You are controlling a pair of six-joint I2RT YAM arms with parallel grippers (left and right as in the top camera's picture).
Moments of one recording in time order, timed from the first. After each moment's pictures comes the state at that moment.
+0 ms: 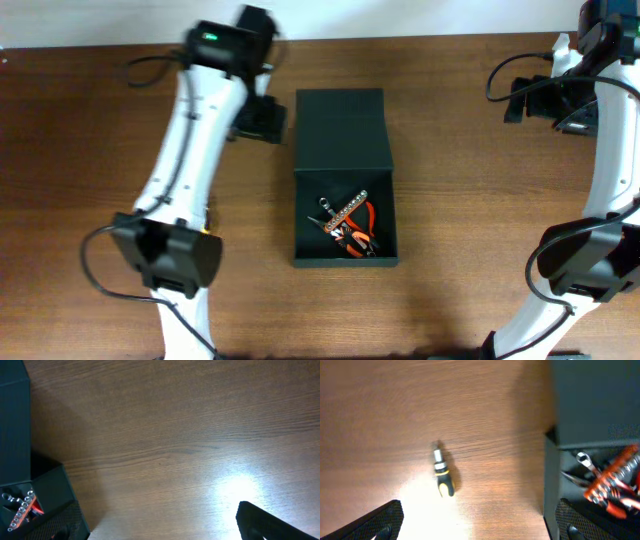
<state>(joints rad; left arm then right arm) -0.24 2.12 2.33 -1.68 -0.13 -0.13 -0.23 2.02 2.22 -1.61 -0.05 0.00</state>
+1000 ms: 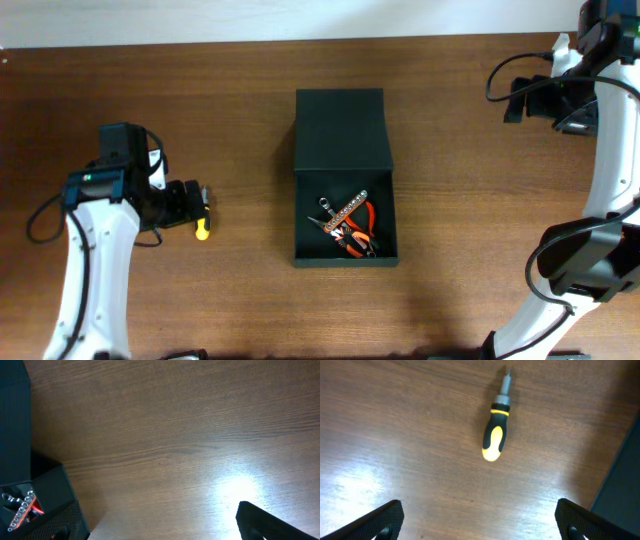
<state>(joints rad) 0.15 1.42 1.20 -1.14 -0.01 -0.11 -0.23 2.02 2.22 -1.61 -0.05 0.00</state>
